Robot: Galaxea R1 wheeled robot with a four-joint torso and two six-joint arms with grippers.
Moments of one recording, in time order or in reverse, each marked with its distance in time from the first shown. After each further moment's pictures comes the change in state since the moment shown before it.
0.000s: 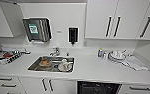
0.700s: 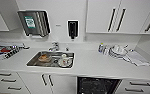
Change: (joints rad) left arm -0.009 -0.024 0.119 -0.003 -0.051 -0.001; right arm -0.015 -0.024 0.039 0.003 0.029 0.009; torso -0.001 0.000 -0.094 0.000
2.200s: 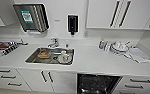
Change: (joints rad) left arm -0.240 -0.419 0.627 -0.022 0.055 -0.087; right arm 0.016 0.000 0.013 0.001 0.009 0.000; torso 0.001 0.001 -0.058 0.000
